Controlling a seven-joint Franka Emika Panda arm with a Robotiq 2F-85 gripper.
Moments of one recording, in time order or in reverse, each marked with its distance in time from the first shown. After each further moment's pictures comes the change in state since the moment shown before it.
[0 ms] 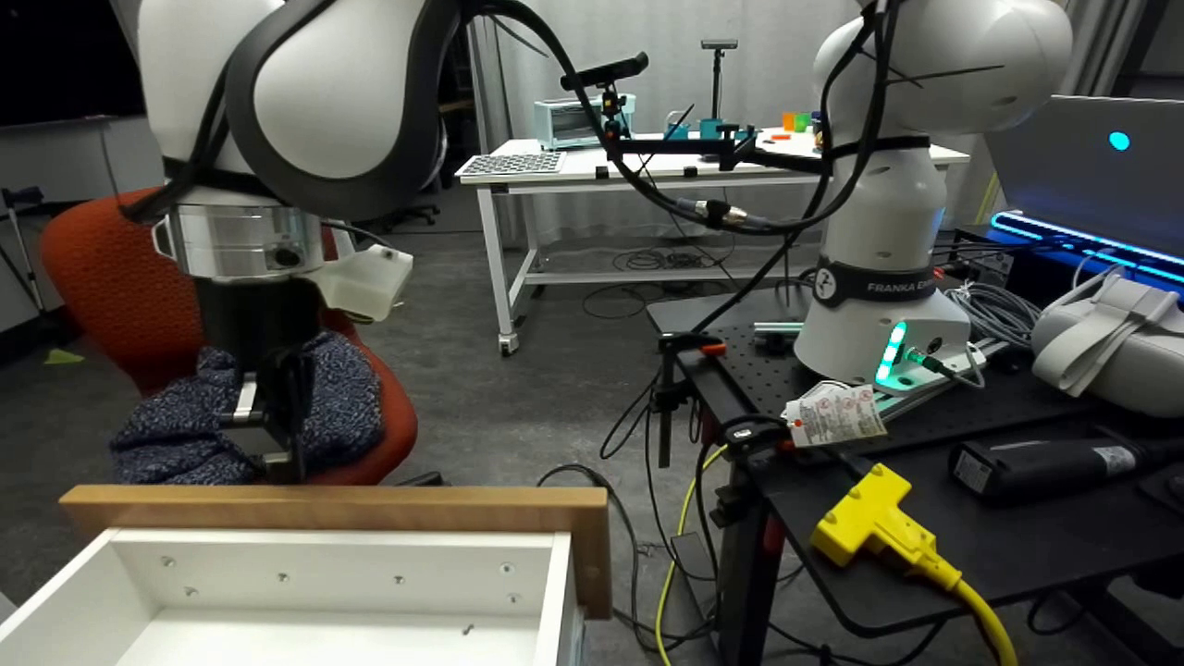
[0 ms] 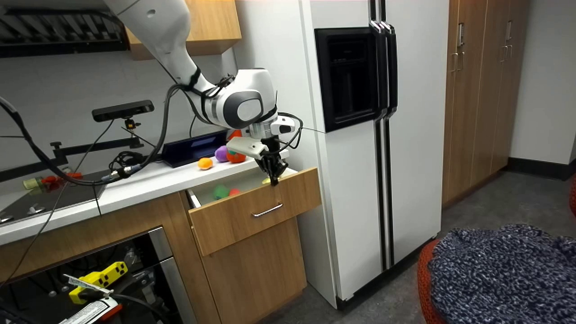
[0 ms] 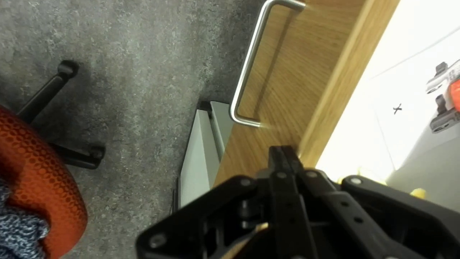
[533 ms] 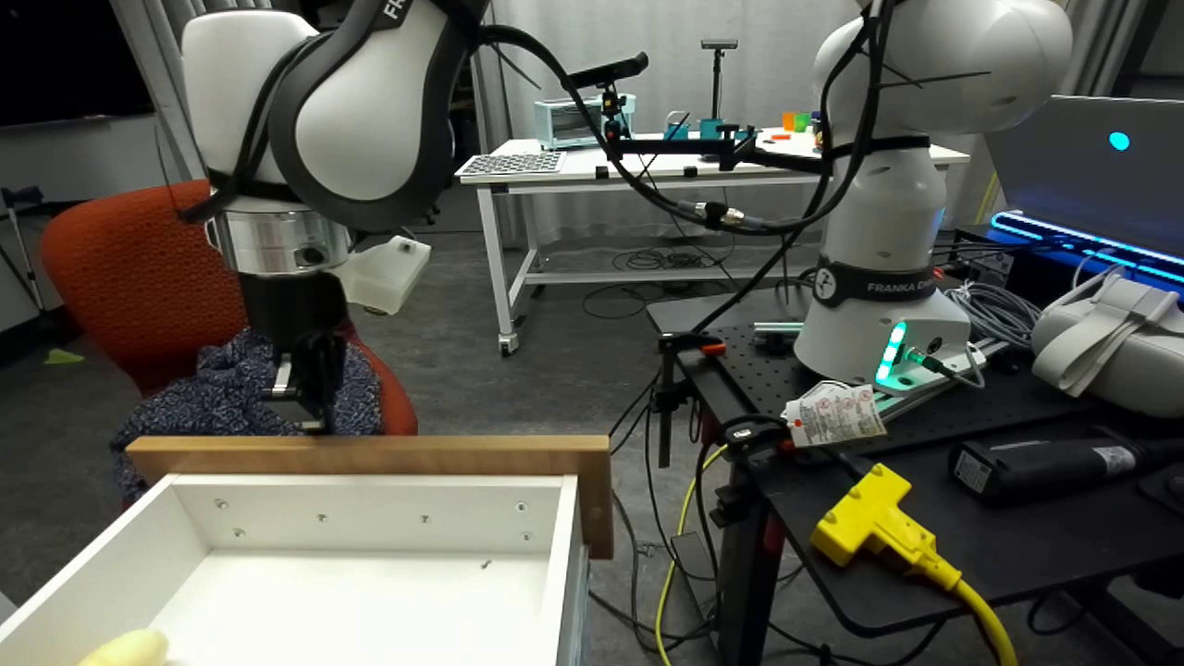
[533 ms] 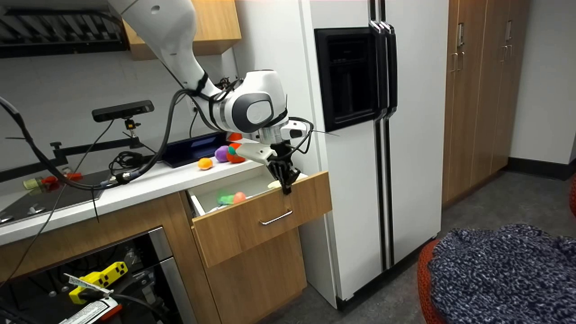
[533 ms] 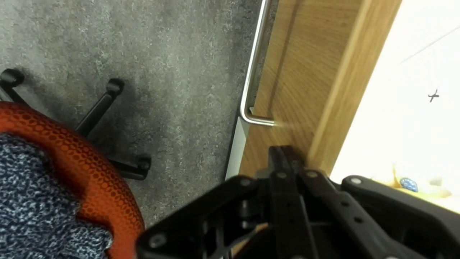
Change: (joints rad) arm 0.000 0.002 -0.087 -0.024 -0.075 0.000 0.088
